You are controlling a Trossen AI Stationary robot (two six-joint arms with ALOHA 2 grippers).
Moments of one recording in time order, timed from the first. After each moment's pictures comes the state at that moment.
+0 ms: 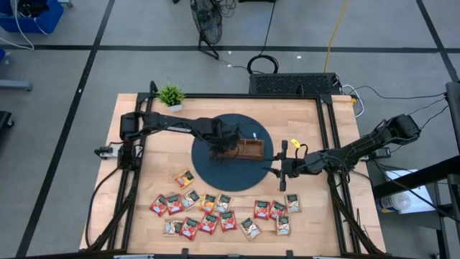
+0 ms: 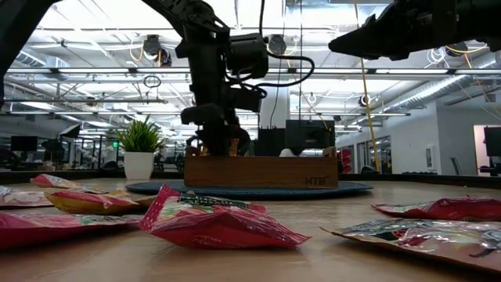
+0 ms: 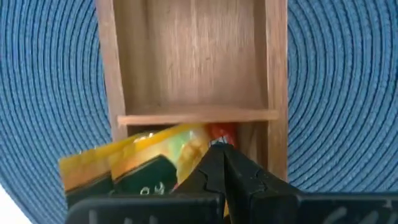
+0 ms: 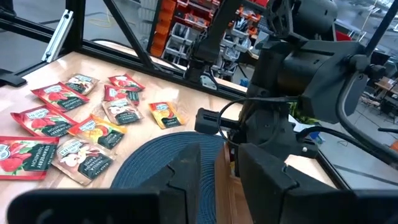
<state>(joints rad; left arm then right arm) 0.16 1.97 1.40 -0.76 -0.03 0.31 0.33 1.13 0.38 0.61 0.42 -0.27</state>
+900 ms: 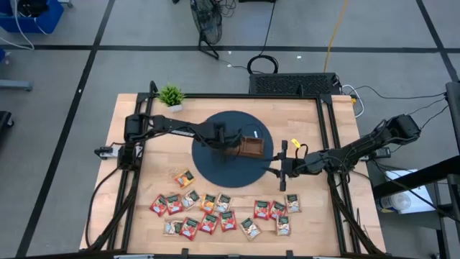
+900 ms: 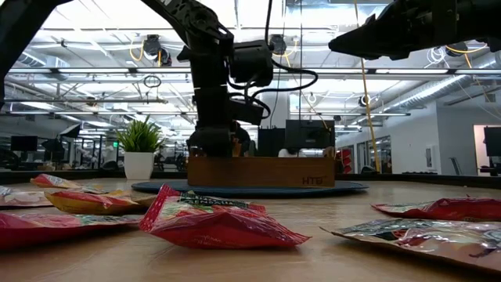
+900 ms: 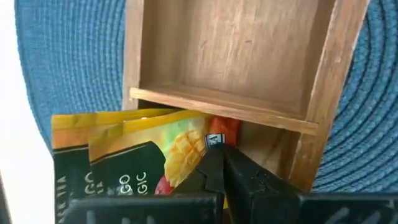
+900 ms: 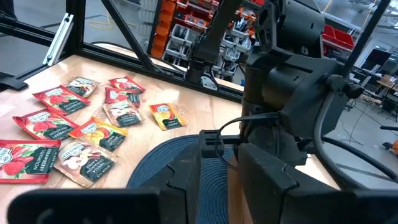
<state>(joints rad) 0.13 2.02 1.40 -0.73 -0.29 0.18 0.33 1.13 0.38 0.62 0.42 -0.25</state>
